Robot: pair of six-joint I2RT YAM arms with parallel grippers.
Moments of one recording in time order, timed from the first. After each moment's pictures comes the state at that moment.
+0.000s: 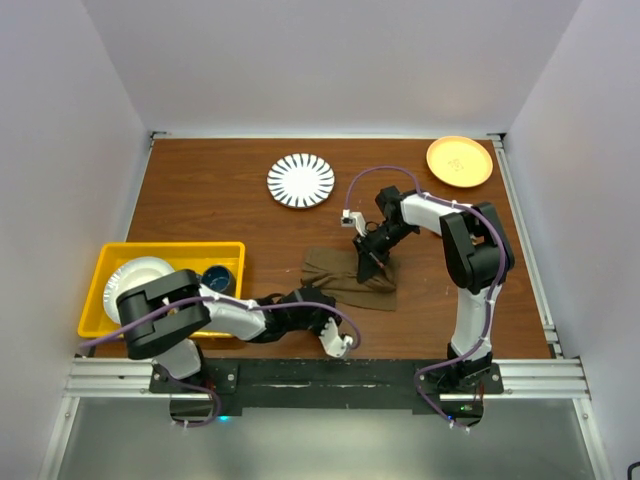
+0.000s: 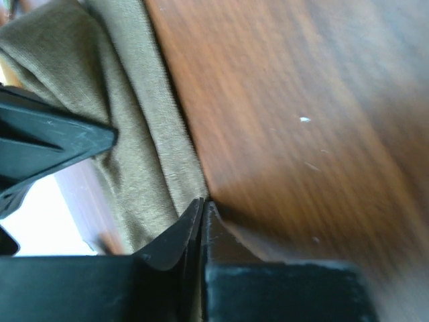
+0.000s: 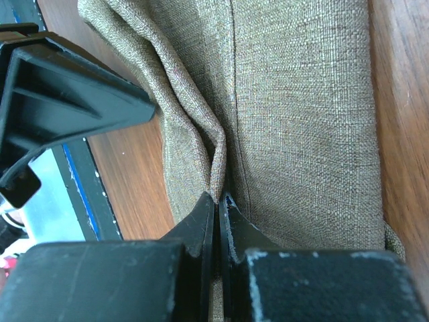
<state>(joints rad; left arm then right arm) -1.13 1.60 0.48 0.46 -0.01 1.25 0.36 2.01 1.29 -0.91 -0.83 -0.61</state>
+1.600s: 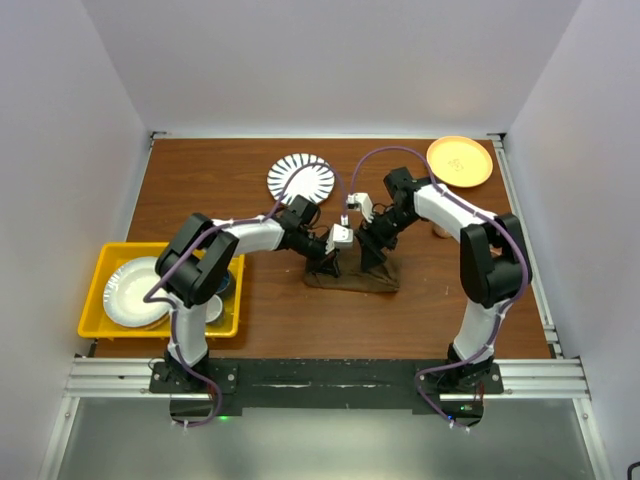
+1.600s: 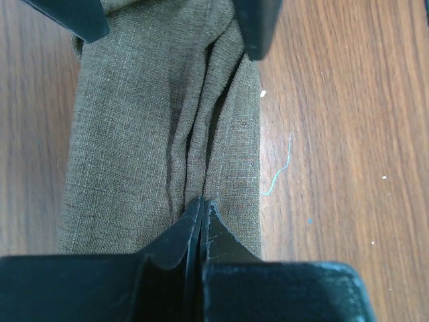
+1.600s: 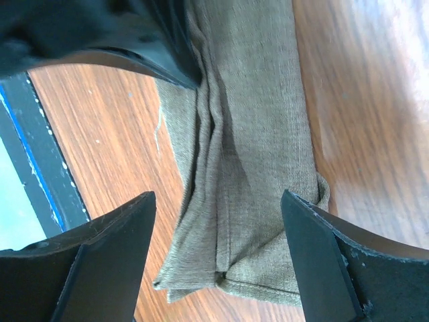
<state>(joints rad) -0.62 1.97 1.16 -0.24 0.86 0.67 0.34 1.88 1.35 -0.94 -0.70 -0.66</state>
